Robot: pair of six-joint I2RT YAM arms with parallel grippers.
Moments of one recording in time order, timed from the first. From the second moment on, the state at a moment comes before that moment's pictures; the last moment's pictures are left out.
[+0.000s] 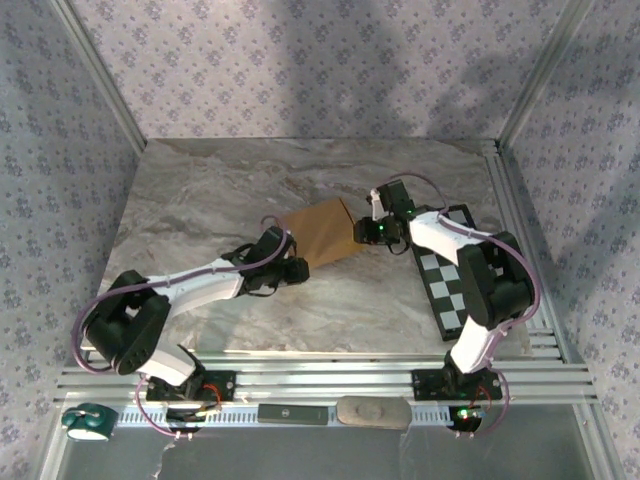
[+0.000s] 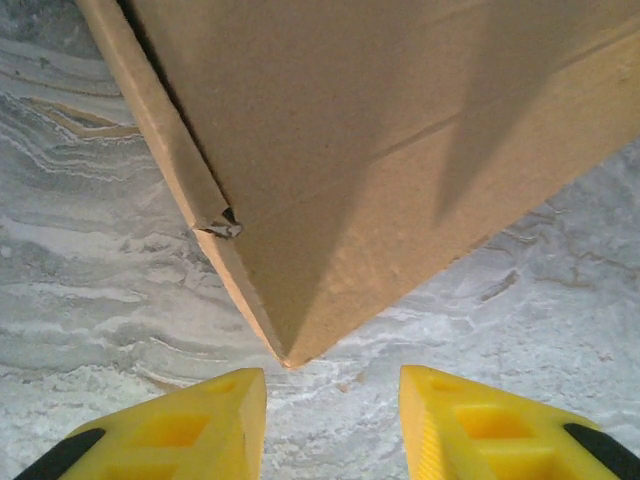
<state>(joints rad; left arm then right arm) -0.74 1.49 0.75 -0.21 0.06 -0.78 0.39 1.74 1.09 -0.35 -0.26 0.31</state>
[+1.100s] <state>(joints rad) -0.74 1.56 0.74 -0.14 -0.03 -0.69 0.40 1.98 1.40 -0.47 -0.20 0.25</state>
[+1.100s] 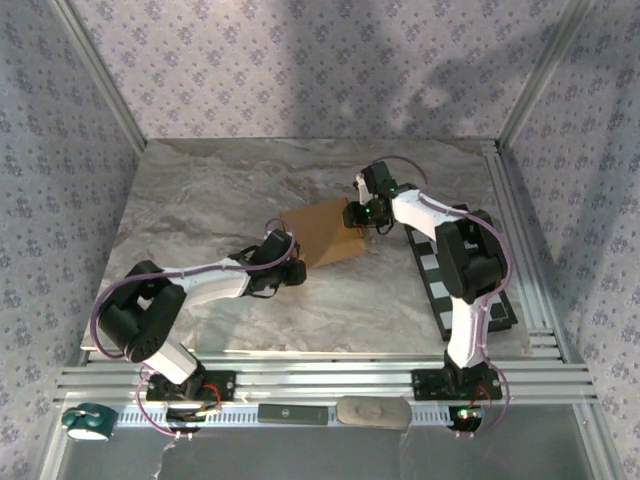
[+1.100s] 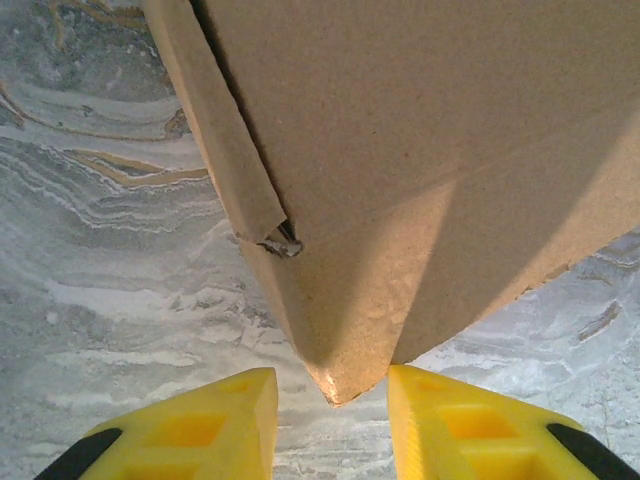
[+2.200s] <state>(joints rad) -0.65 1.53 0.82 -0.24 0.01 -0.58 0.40 2.01 1.45 -0.53 -0.20 0.23</state>
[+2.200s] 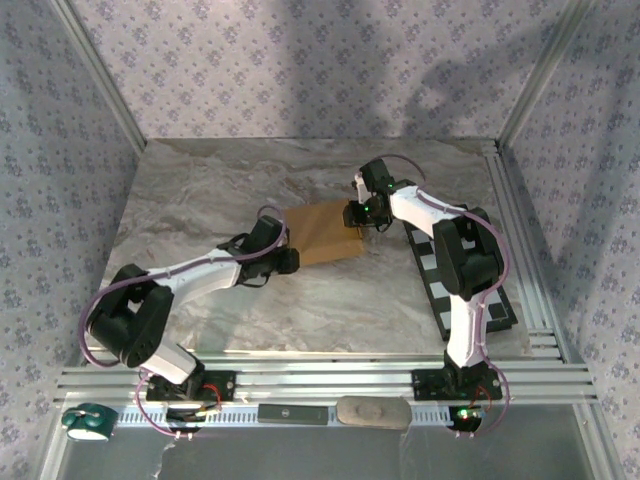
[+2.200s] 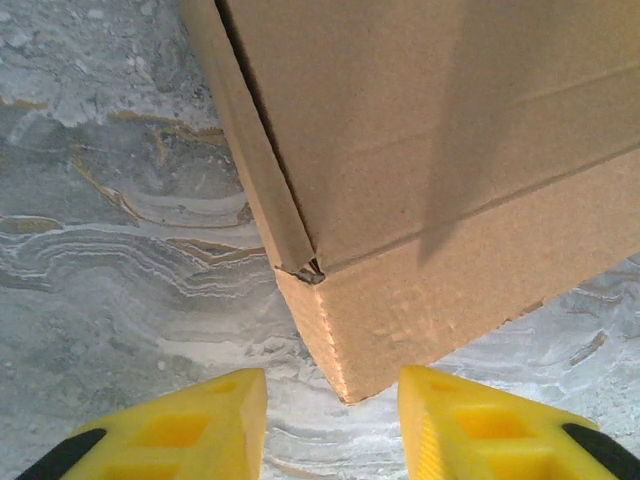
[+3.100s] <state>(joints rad) -0.63 1.62 0.84 -0.17 0.07 -0.58 0.39 2.03 1.48 -0.56 -0.21 0.23</state>
